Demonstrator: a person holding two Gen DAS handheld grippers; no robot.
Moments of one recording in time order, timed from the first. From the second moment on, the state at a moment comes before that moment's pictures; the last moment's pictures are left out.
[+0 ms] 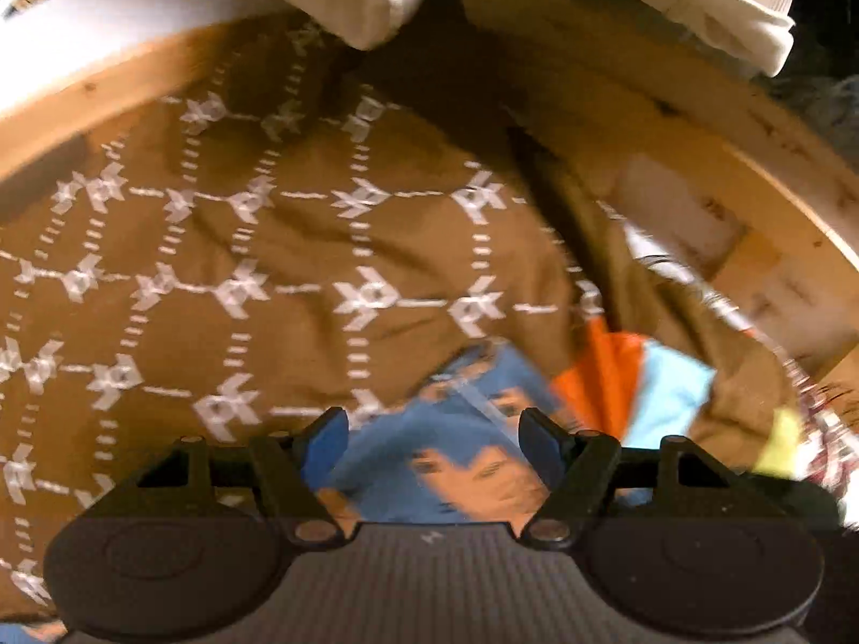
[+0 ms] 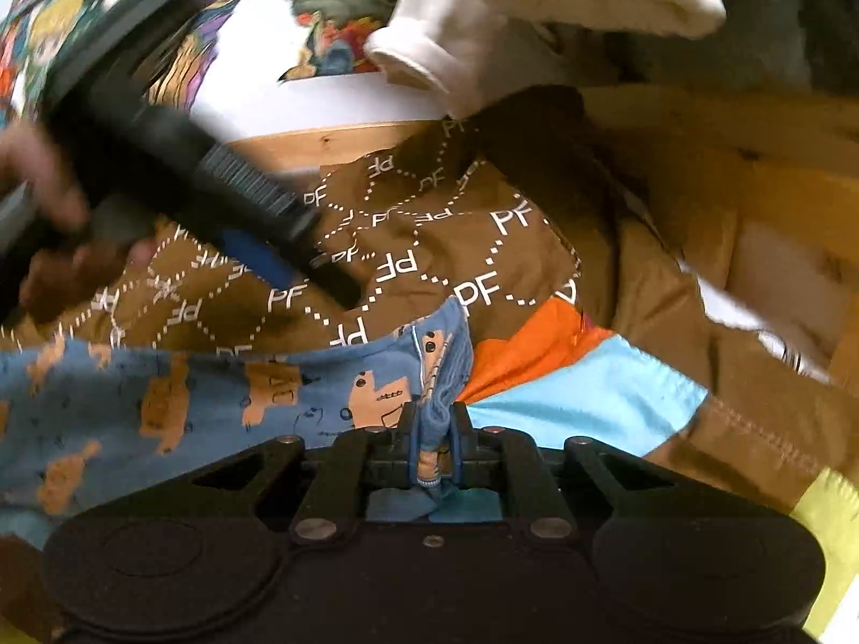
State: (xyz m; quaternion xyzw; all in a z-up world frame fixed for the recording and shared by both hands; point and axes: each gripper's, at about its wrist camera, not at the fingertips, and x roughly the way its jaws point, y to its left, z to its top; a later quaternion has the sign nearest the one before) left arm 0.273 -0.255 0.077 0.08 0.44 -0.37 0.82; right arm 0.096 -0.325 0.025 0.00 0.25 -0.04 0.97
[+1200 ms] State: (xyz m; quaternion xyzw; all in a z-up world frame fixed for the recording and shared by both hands) left arm 0.297 -0.295 0.034 -0.01 0.54 -0.34 0.77; right arm 0.101 -0.317 0.017 -0.05 0.27 -0.03 0.96
